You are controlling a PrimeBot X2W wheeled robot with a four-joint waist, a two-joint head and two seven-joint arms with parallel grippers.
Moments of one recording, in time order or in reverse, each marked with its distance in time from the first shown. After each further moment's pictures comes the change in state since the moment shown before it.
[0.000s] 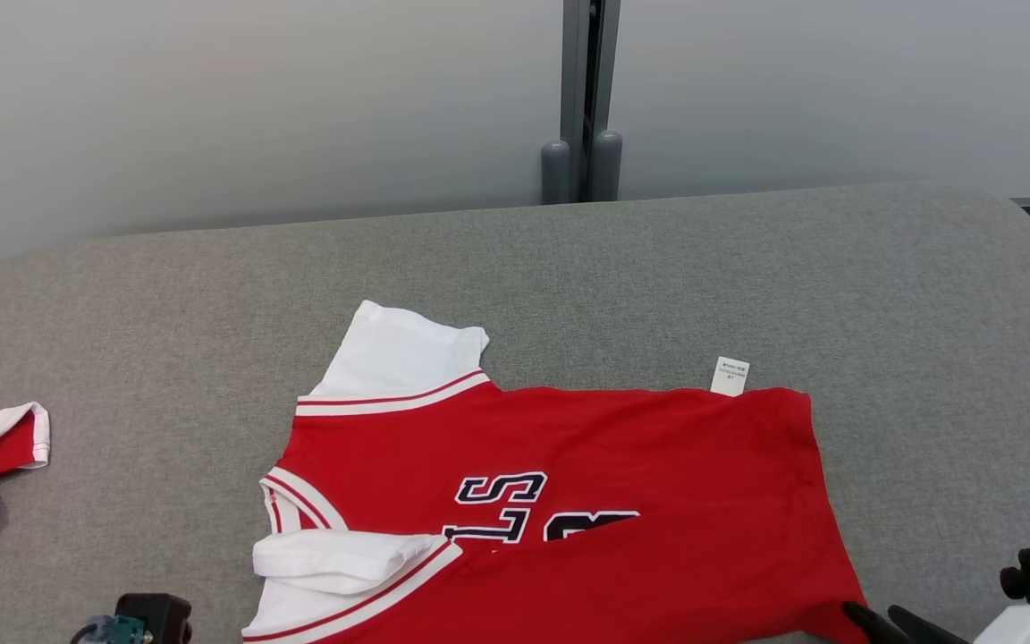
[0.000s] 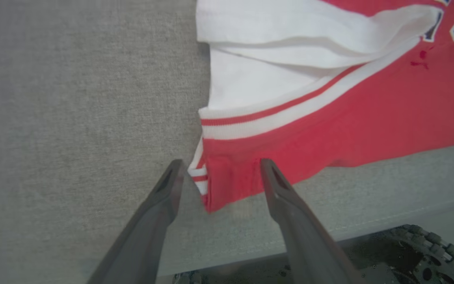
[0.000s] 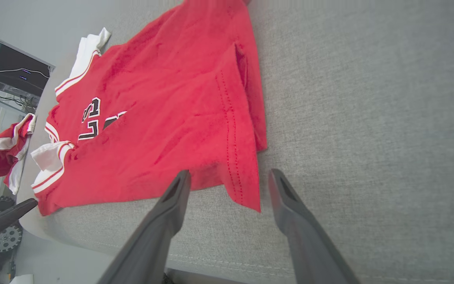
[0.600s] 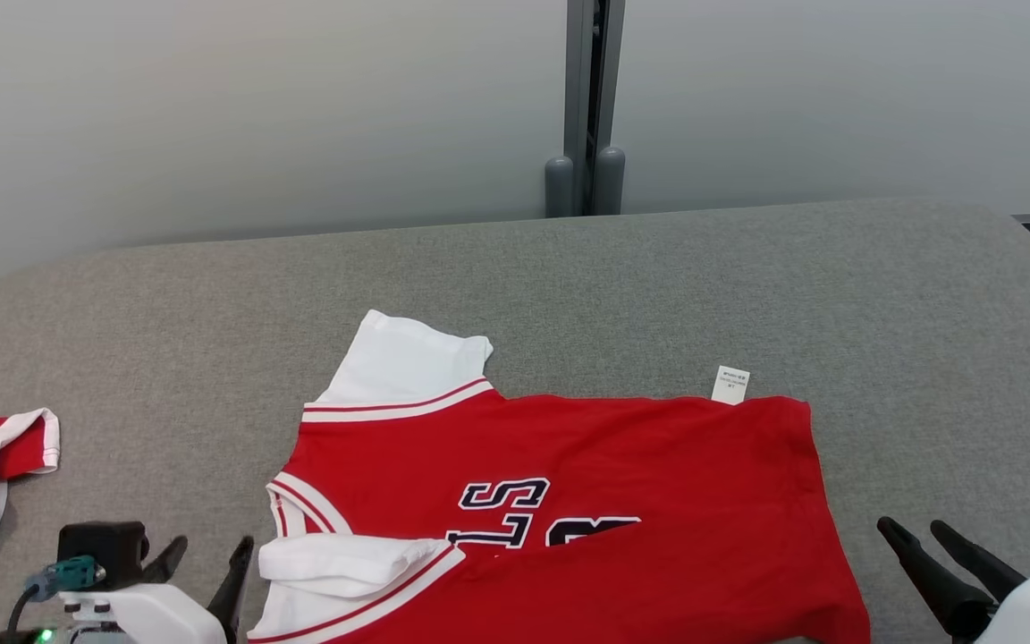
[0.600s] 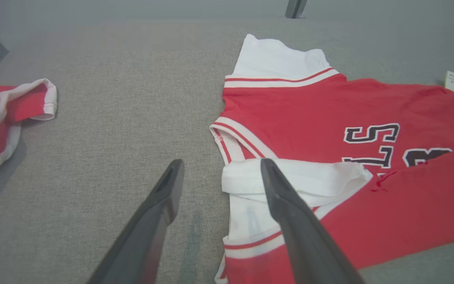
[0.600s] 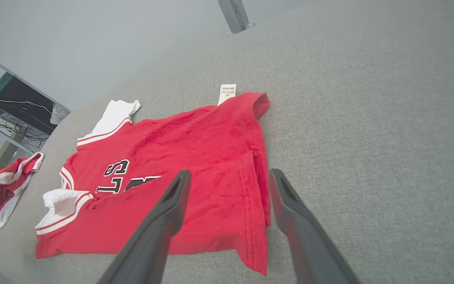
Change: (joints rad) left arm -0.048 0.022 0.088 -0.073 0.078 0.056 -0.174; right arm 0.026 0.131 -0.236 -0.220 -0.221 0.000 0.063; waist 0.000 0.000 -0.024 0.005
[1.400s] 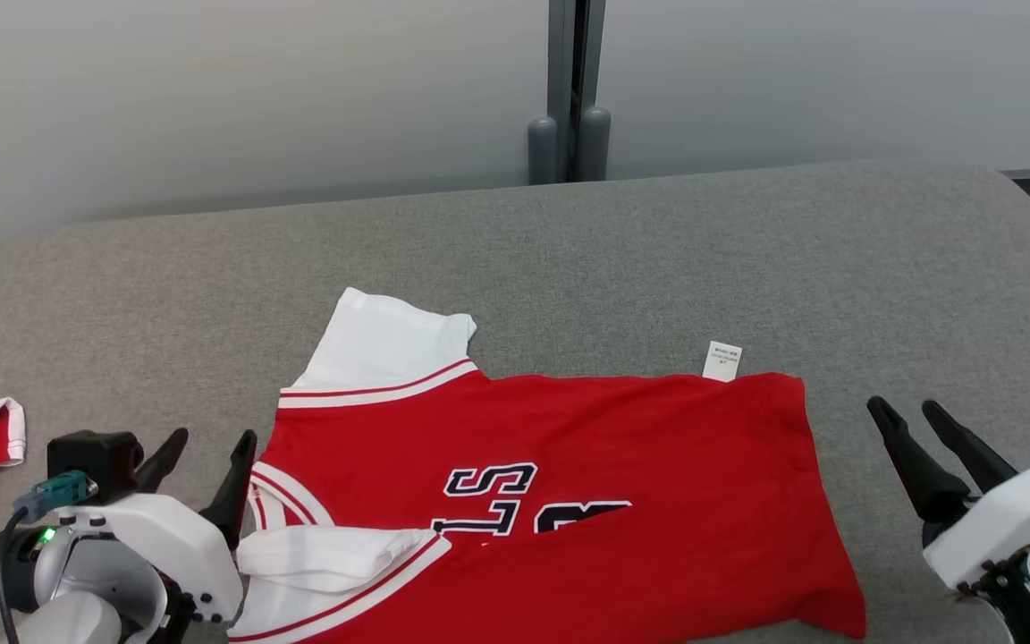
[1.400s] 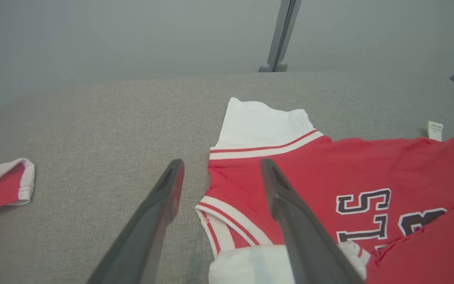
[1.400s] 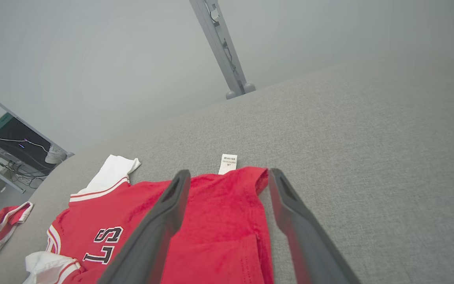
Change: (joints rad) left arm -0.162 -0.060 0.020 0.082 0.044 -0.064 -0.072; right arm -0.199 0.049 0.019 0.082 -0.083 0.000 -0.142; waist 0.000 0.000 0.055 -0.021
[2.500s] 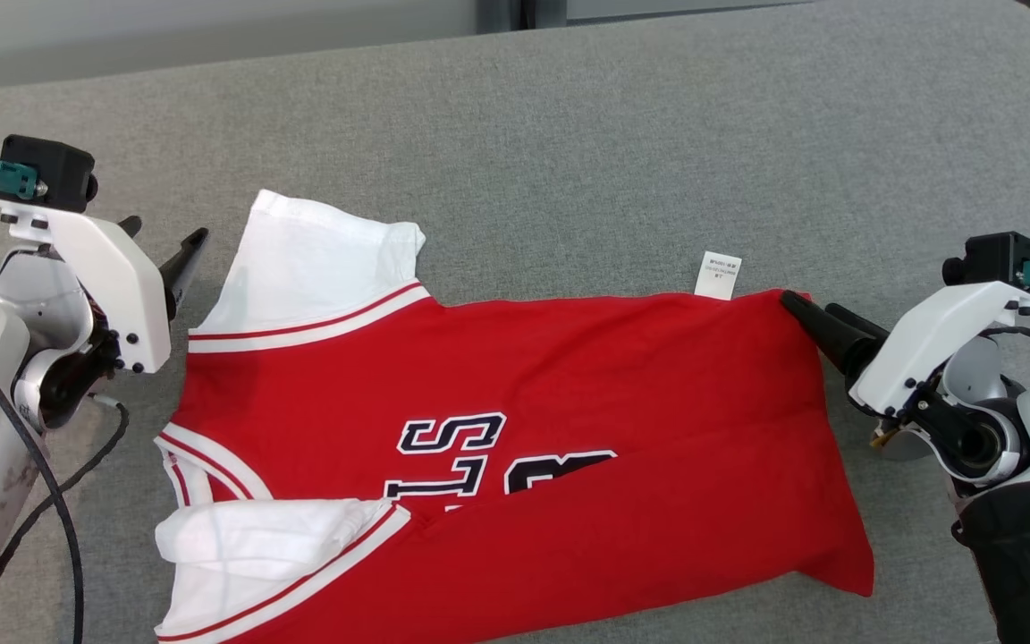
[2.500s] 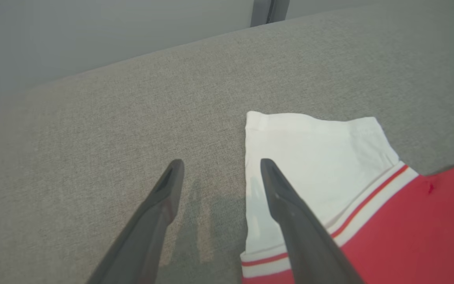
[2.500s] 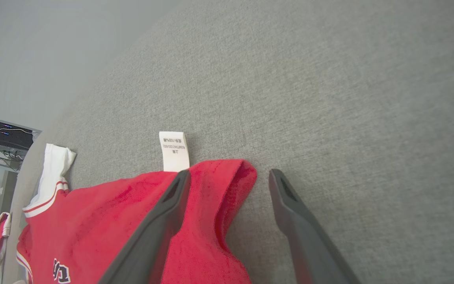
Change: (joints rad) left arm -0.619 -0.095 -0.086 0.558 0.019 -0.369 0.299; right arm -0.515 0.024 0.161 0.549 0.176 0.000 0.131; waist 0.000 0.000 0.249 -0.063
